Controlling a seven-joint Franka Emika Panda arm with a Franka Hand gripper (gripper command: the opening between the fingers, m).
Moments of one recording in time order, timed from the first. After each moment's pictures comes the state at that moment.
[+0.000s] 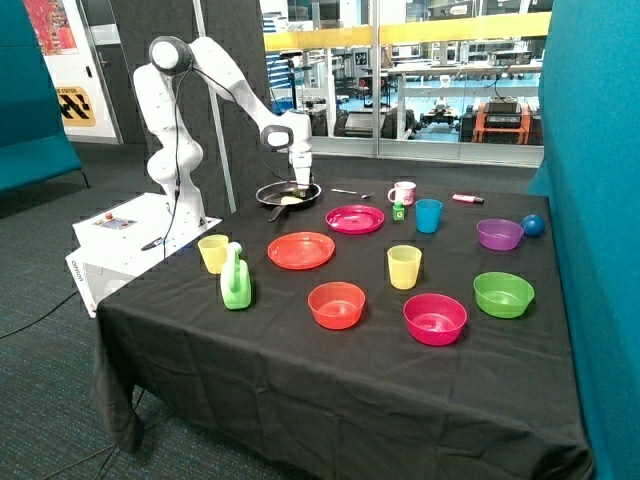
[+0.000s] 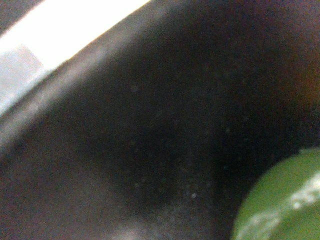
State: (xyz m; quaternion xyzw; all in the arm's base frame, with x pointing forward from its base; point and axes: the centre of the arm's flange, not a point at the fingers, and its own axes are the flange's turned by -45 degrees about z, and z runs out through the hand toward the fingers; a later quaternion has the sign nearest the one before) arm 0.340 0.254 0.281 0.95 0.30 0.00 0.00
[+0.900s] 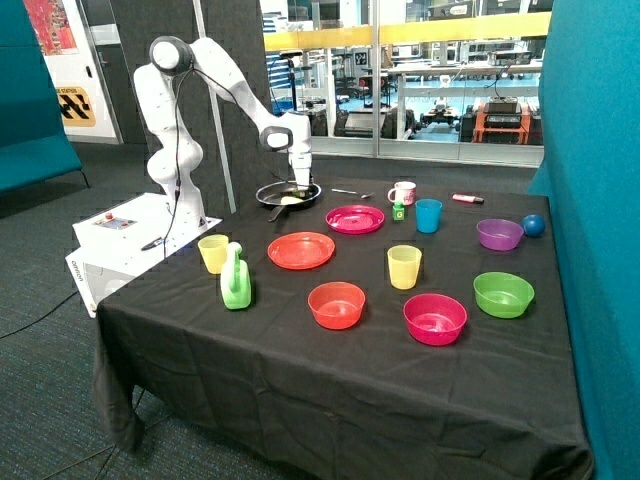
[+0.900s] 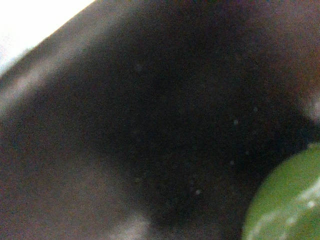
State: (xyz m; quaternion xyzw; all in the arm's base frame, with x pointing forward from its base) arm 0.339 0.254 0.277 0.95 0.30 0.00 0.00
